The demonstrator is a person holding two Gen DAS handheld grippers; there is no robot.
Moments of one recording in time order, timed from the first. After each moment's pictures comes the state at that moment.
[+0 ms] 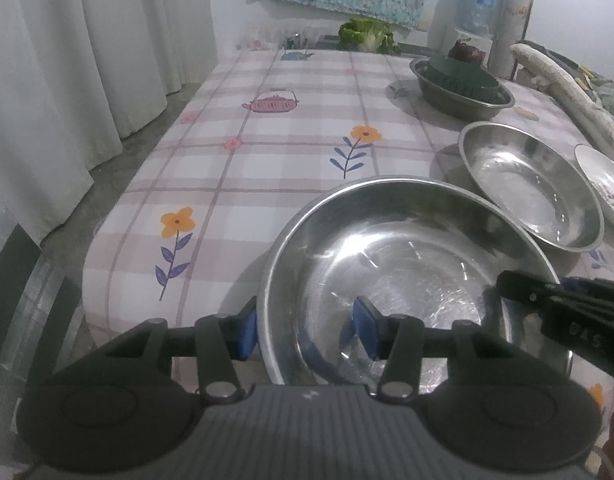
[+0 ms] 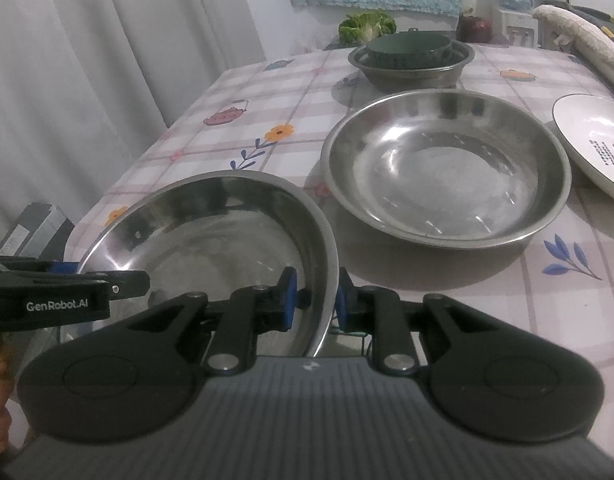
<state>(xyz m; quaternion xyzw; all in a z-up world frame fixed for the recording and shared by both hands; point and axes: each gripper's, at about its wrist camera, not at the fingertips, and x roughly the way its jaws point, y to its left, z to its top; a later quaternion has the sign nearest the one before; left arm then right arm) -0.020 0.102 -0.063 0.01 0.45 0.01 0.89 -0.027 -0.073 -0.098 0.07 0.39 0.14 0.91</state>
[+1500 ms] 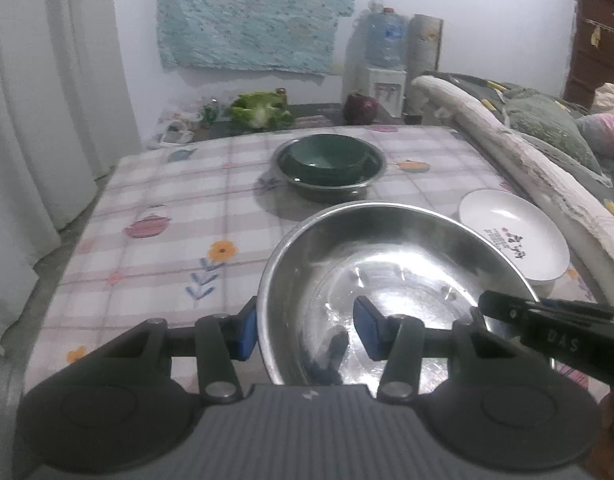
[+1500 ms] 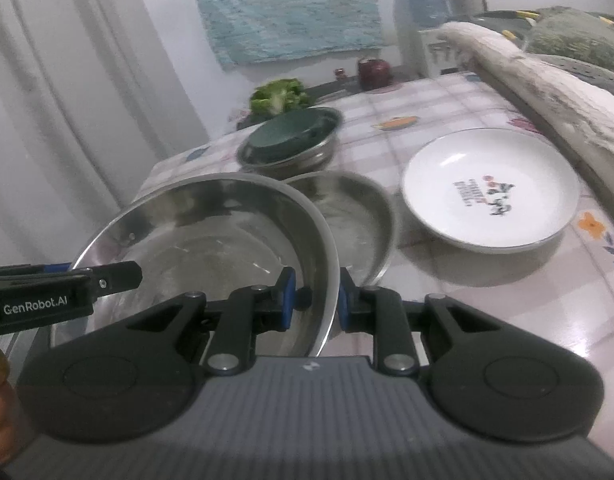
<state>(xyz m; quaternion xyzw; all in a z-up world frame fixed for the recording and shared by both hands) 0.014 -0.016 -0.002 0.05 0.38 -0.10 0.92 -0.040 -0.190 -0.049 0.16 0.33 0.03 0.93</state>
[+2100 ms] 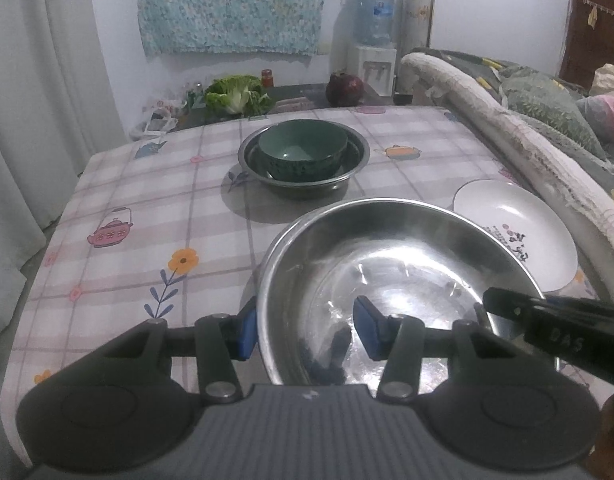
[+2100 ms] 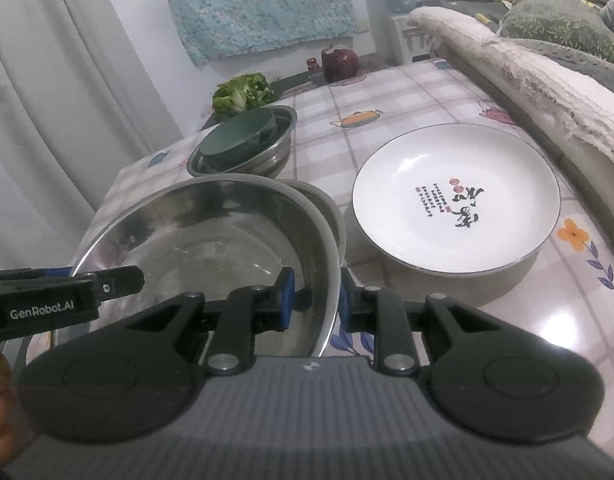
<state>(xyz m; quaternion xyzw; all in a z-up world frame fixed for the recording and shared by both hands) 0.056 -0.049 -0.019 0.07 0.40 -0.10 0.91 -0.003 -0.224 -0.062 0.17 0.36 0.00 0.92</state>
